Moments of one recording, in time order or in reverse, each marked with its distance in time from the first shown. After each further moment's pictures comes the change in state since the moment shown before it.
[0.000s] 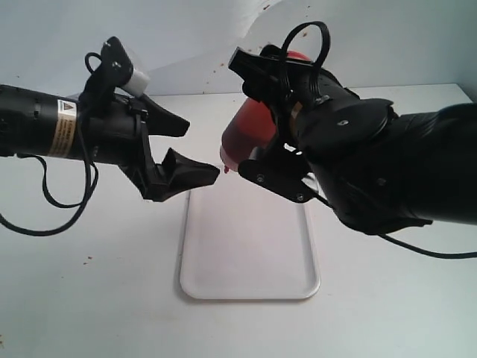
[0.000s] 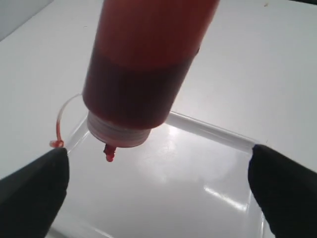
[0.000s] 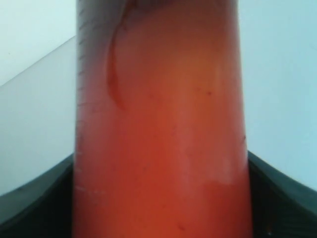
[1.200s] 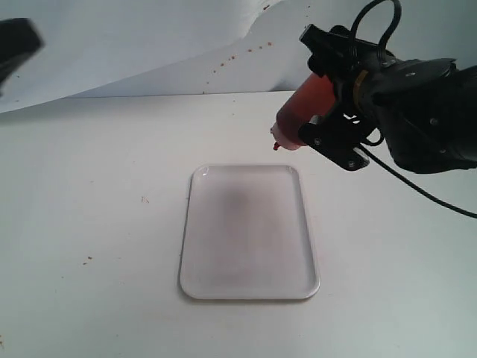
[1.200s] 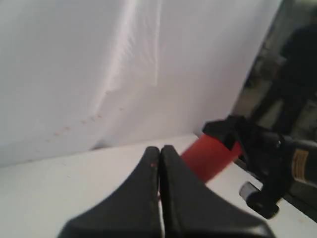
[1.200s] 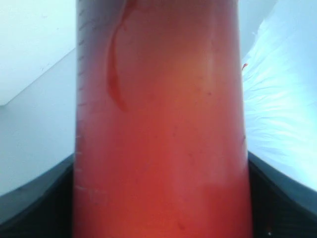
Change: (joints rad) left arm 0.016 -0.700 0.326 -0.619 0.322 -0.087; right arm -0.260 0.000 0.000 -0.043 -0.132 0.014
